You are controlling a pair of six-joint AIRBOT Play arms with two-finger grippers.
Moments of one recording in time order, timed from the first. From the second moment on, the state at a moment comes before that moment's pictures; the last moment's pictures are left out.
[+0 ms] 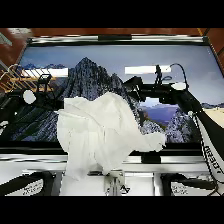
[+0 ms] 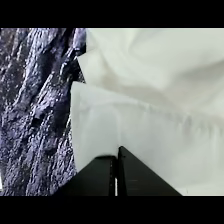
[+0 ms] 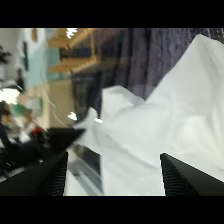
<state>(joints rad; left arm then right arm) -0.09 -1.26 1.01 1.47 -0.92 -1.48 0.12 -1.47 1.14 -0.35 0.99 1.22</state>
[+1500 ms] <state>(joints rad) -0.09 -1.26 1.01 1.47 -0.93 -1.48 0.69 -1.58 1.14 -1.35 0.90 1.02</state>
